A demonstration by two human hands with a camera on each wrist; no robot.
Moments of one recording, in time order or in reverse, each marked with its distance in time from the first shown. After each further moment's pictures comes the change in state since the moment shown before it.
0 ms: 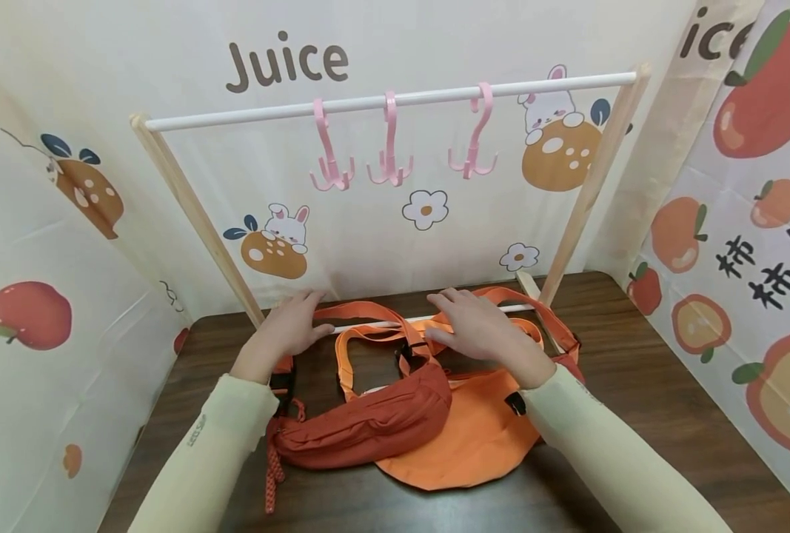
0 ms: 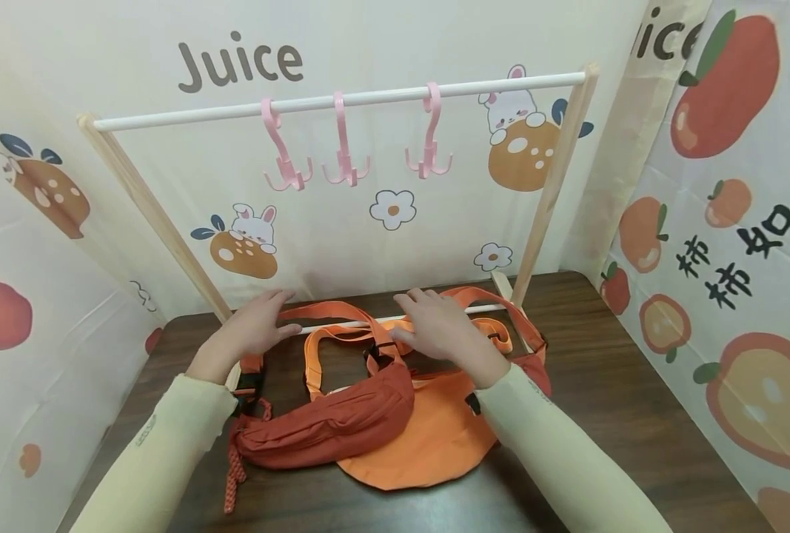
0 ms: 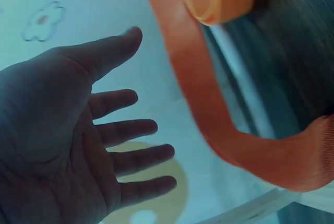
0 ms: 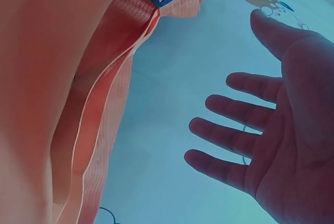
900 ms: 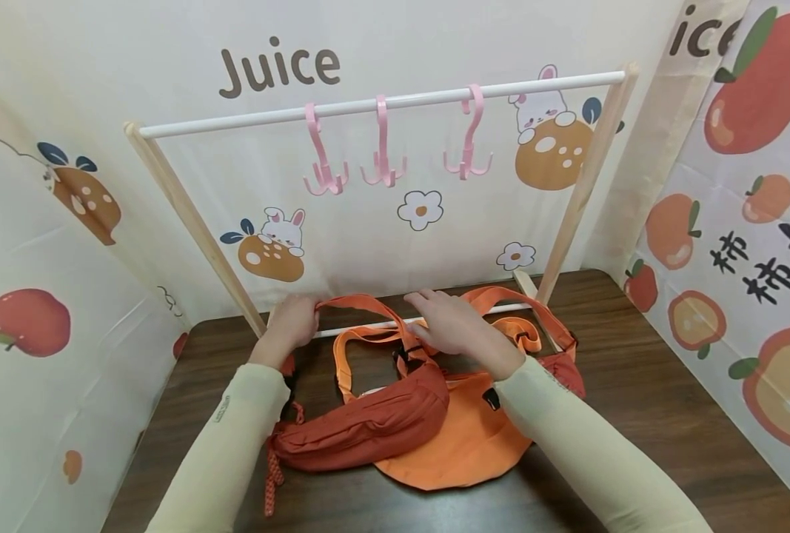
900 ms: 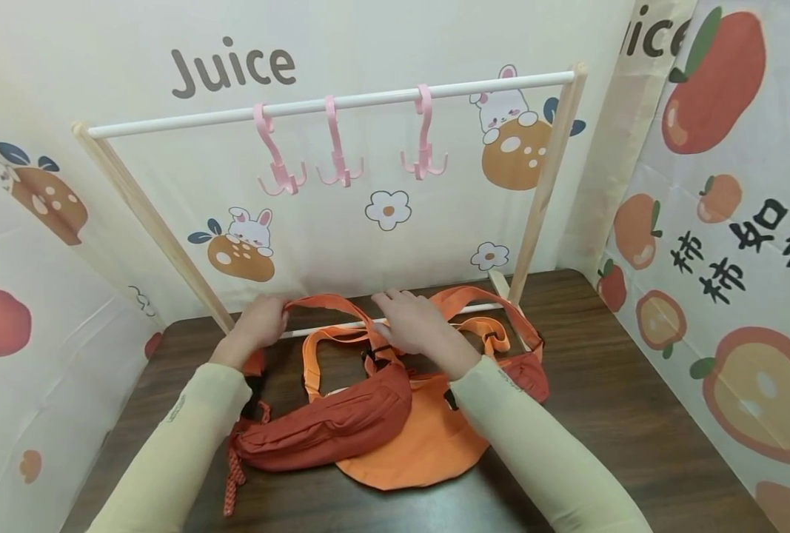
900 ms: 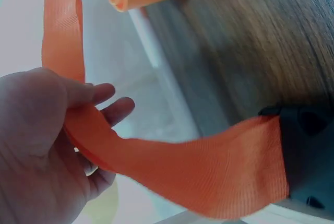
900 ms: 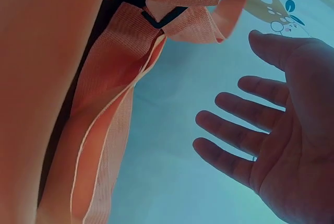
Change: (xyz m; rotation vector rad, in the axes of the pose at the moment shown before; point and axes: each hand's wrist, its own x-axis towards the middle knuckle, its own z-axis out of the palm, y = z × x) left_hand 0.043 -0.024 0.036 0.092 0.117 -0.026; right_hand 0.028 -0.020 0.009 -0.005 -0.011 -0.031
